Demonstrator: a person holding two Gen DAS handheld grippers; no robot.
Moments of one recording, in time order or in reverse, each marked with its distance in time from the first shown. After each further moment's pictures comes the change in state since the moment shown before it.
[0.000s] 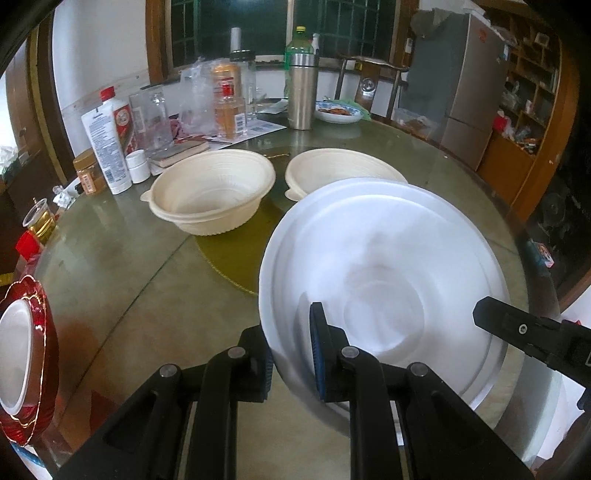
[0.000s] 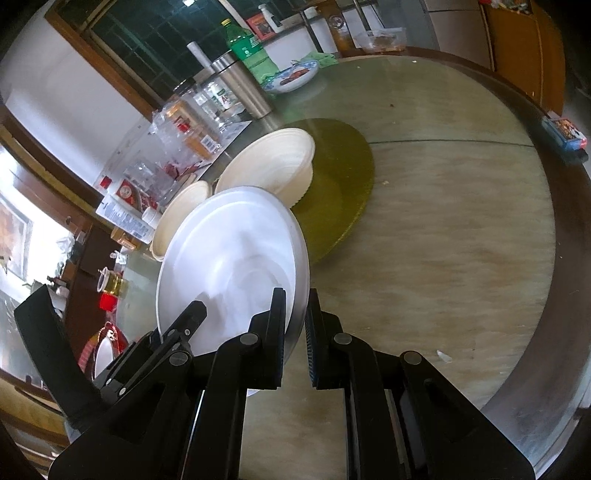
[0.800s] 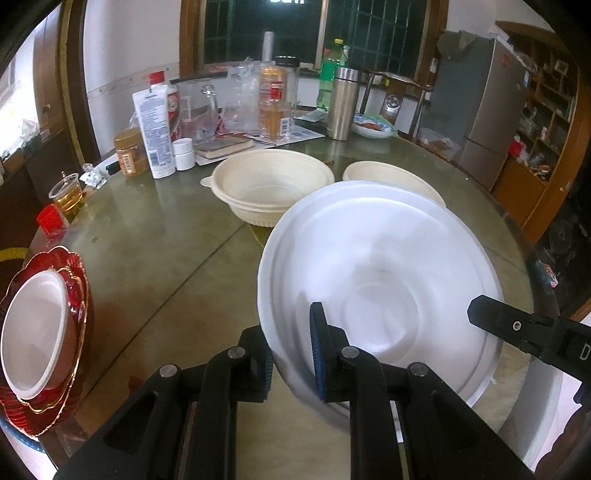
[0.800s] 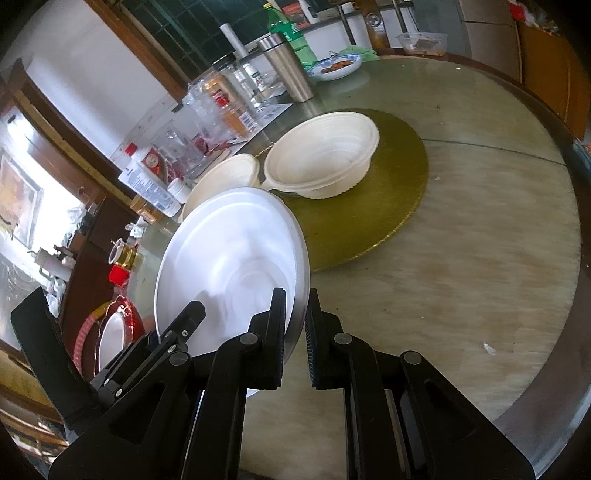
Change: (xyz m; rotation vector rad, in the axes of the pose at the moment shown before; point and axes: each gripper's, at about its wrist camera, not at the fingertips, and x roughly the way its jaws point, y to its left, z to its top) left arm -0.021 0.052 -0.016 -0.089 -0.037 0.023; right arm 0.013 0.049 -0.015 -0.103 0.032 0.039
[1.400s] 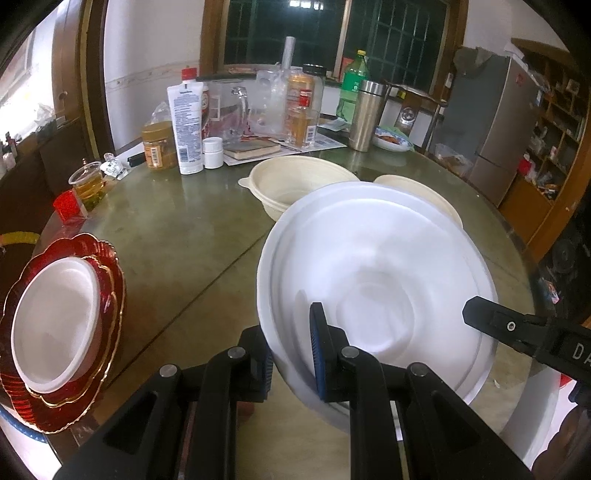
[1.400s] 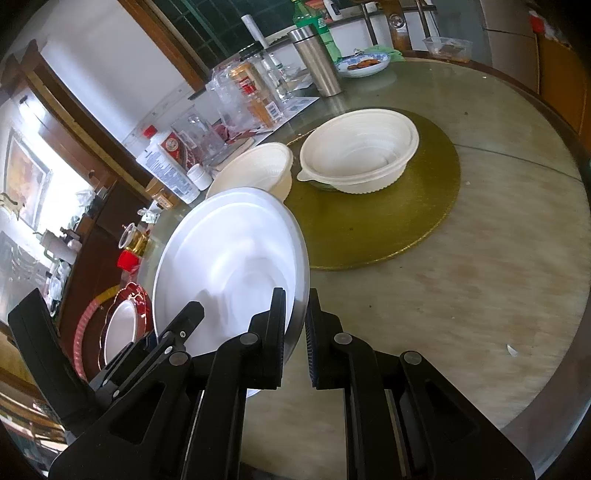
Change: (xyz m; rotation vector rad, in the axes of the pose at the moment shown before) left arm -0.013 0.030 -0.003 -0.063 -0.023 0.016; right arm 0.007 0.029 -0.004 -0.058 0.019 0.023
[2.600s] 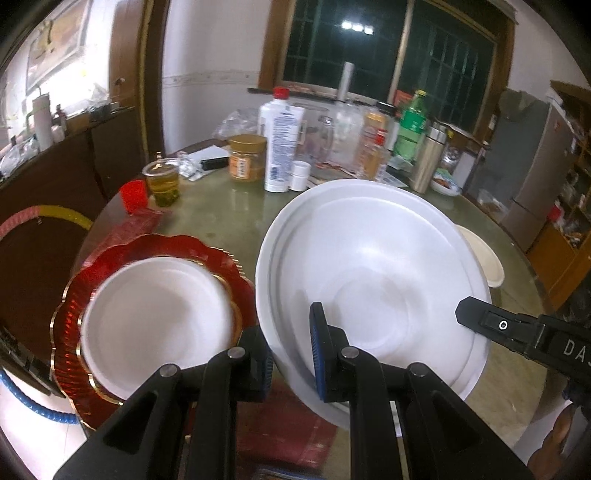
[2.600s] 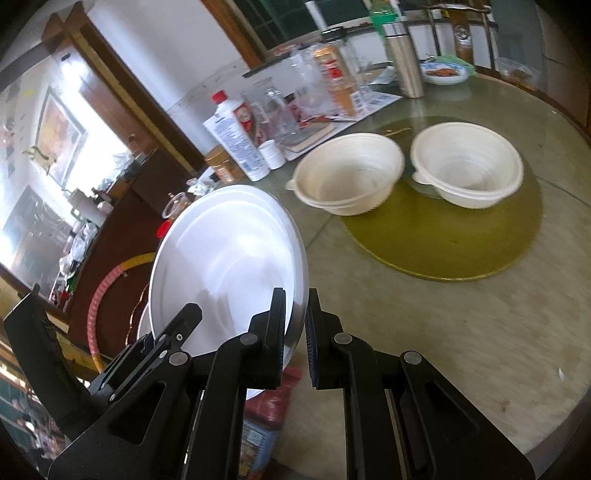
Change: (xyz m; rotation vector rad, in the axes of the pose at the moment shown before) left arm -0.040 0.081 -0.001 -0.154 -0.085 0.119; right arm 0.032 0.095 -0.001 -0.167 0.045 0.122
